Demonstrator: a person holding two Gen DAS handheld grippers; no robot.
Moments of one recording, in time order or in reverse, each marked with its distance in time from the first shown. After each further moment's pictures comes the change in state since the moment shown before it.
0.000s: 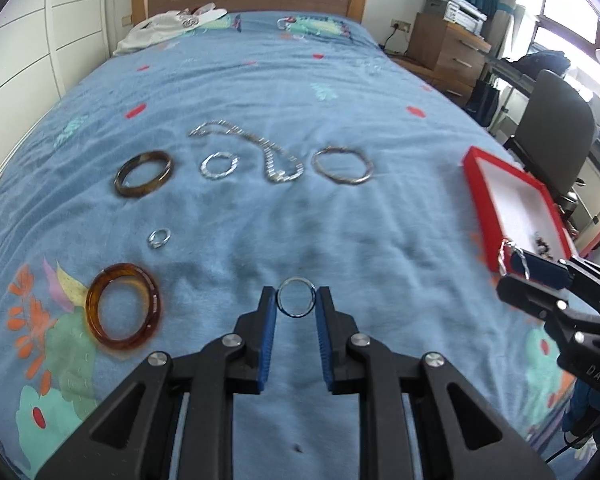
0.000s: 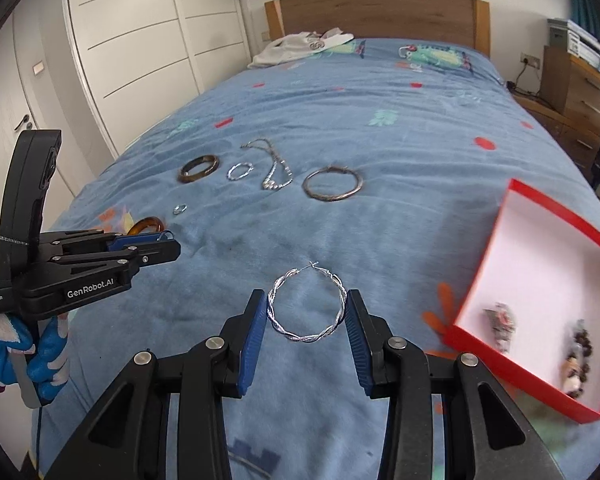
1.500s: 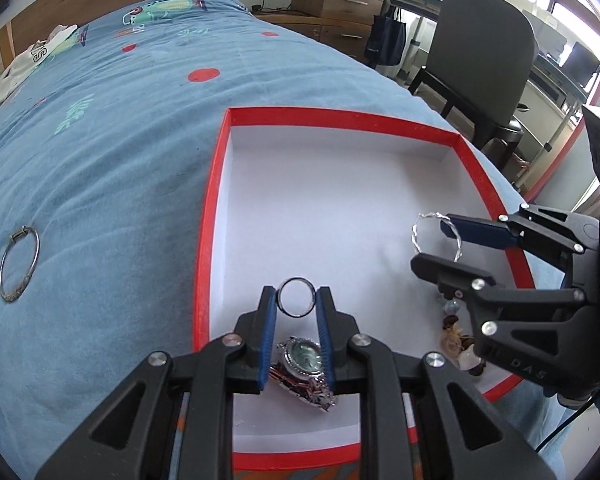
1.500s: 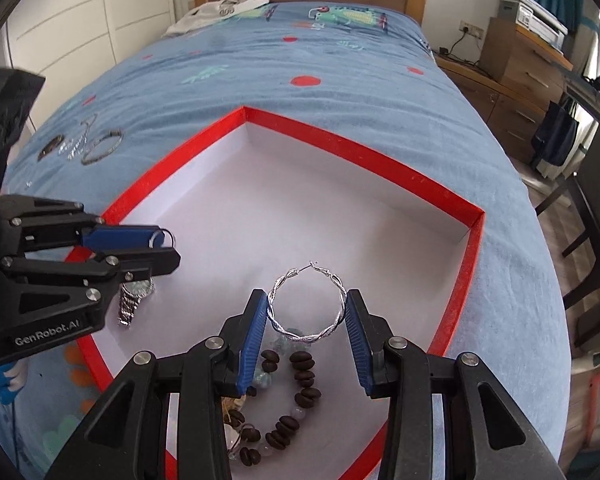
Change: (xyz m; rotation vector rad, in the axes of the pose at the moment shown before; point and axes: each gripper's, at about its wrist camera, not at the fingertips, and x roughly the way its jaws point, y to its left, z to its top) left arm 0.145 -0.269 0.061 0.257 0.119 -0.202; right arm 0.018 -0.242 -0.015 -0.006 0.146 -0.226
